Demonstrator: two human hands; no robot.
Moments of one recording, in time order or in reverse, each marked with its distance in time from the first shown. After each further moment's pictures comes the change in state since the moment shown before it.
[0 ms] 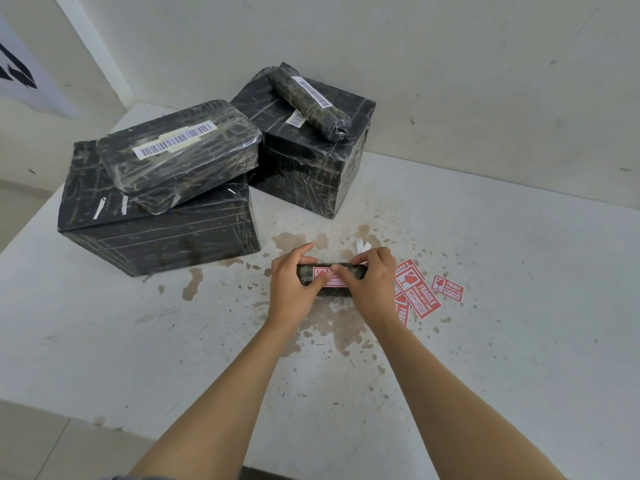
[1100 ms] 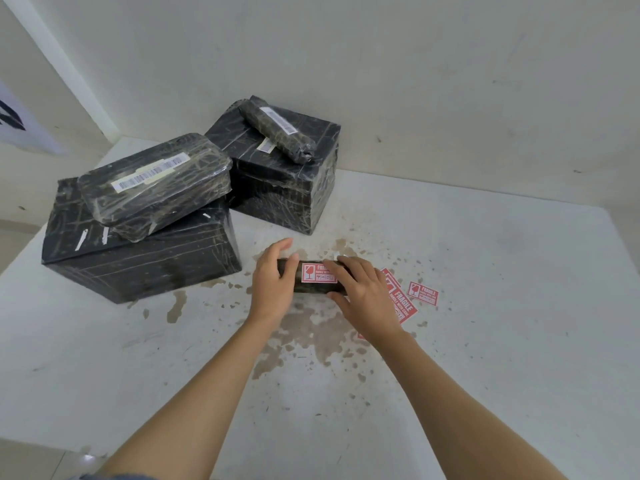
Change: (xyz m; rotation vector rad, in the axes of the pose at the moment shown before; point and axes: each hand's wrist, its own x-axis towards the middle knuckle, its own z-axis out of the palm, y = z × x) left_hand 0.018 0.029 -0.002 0.002 0.015 0.046; right_hand -0.005 0.014 -0.037 -0.466 -0.027 -0.552
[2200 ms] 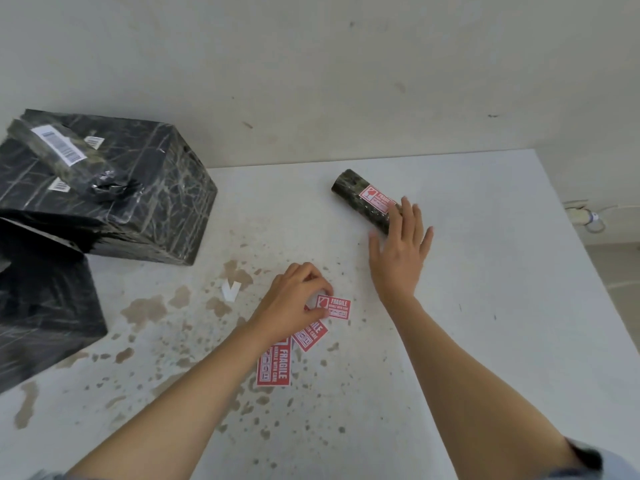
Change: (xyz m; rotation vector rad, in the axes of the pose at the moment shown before) left_hand 0.025 0.057 0.175 0.598 -0.777 0.444; right_hand 0.003 0.217 -0.026 -0.058 0.300 0.721
